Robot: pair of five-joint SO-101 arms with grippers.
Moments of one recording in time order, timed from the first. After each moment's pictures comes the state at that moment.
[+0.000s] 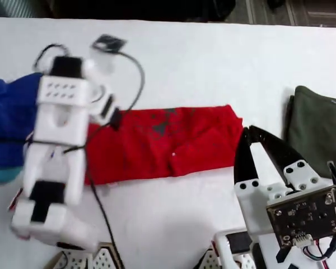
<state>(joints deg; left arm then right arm) -1.9 3.2 -11.2 102.3 -9.5 -11.6 -67.8 0.9 87.5 20.5</state>
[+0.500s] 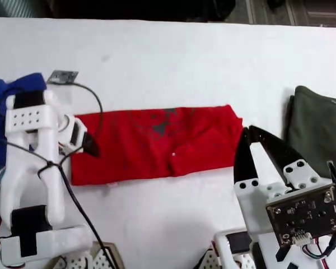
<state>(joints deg) -16.4 -7.5 19.2 89.4 -9.9 -11.6 -67.8 1.1 87.5 20.5</state>
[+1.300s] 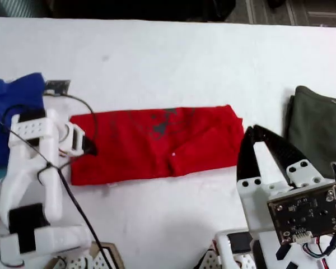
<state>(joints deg) -19.6 -5.0 31.3 68.8 -6.9 -8.9 -67.8 1.1 87.5 20.5</state>
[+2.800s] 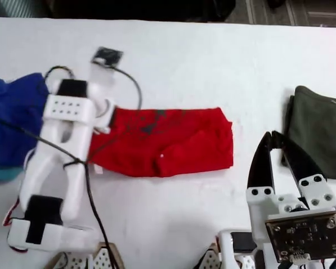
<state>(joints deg) 2.5 -3.3 8.9 81.7 -5.3 -2.3 -71.2 1.1 87.5 24.6</state>
